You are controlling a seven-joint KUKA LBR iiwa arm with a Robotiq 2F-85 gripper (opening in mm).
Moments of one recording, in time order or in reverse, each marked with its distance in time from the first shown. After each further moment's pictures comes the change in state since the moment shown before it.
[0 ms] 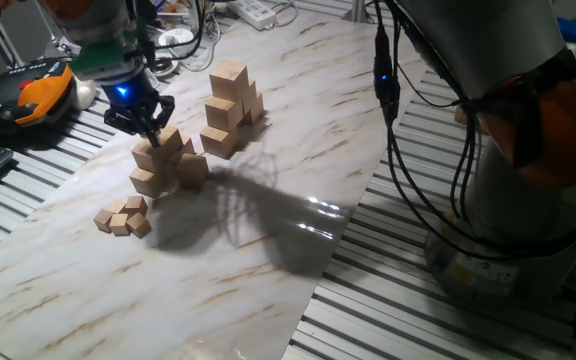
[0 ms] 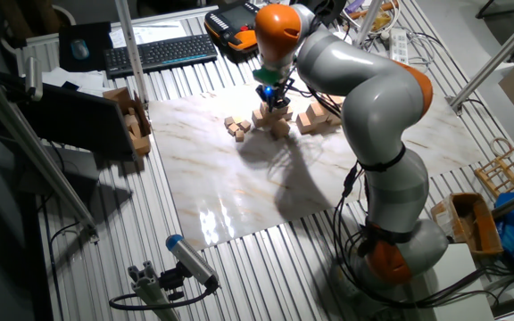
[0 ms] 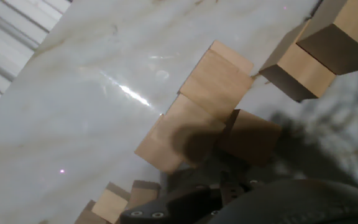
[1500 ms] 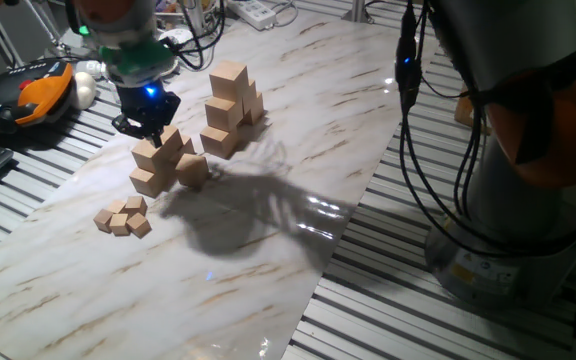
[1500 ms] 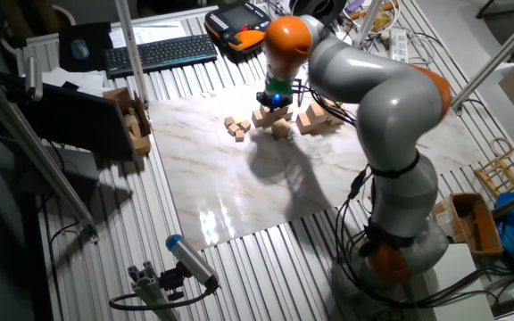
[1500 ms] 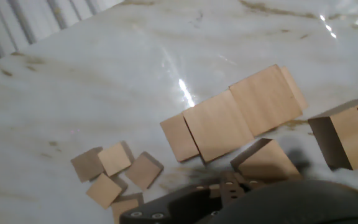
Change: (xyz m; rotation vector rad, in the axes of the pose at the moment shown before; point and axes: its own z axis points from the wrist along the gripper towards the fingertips) arm 0.001 0.000 0.002 -0.163 -0.108 -0.521
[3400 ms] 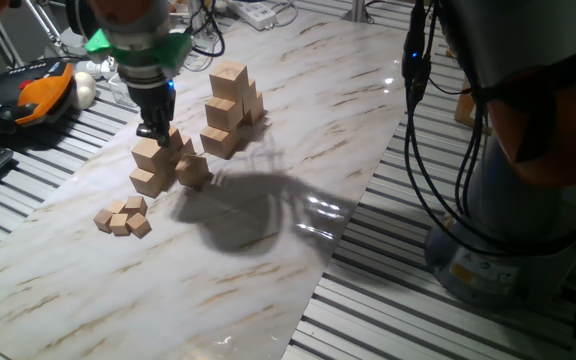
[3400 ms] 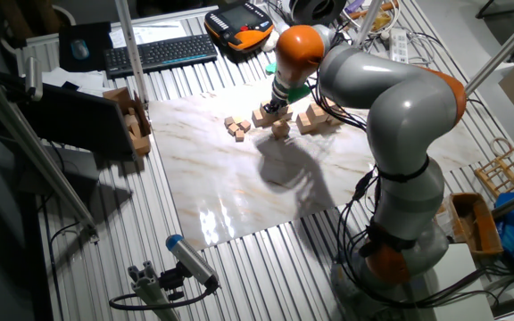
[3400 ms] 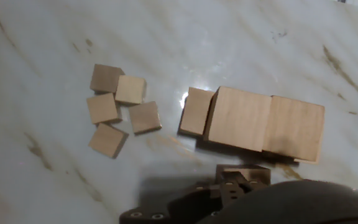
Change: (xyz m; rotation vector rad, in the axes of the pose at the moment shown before) arm 0.009 -0.019 -0.001 0.022 -0.005 -0.610
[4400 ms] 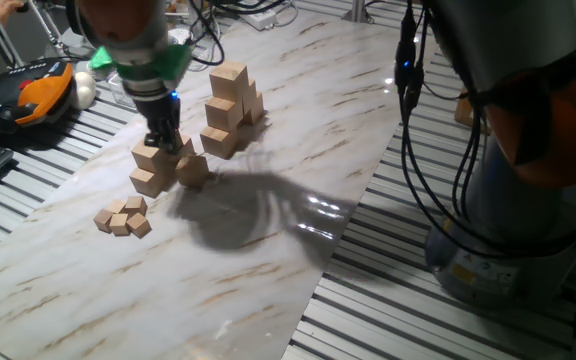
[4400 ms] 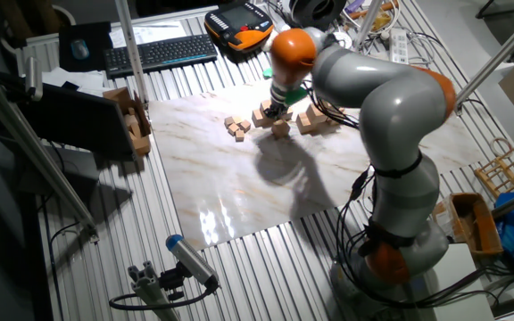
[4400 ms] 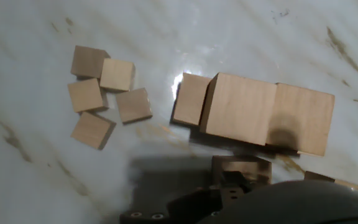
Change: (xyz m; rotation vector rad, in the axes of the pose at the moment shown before) arm 0.011 -0.013 0.028 -0.022 0.058 0.004
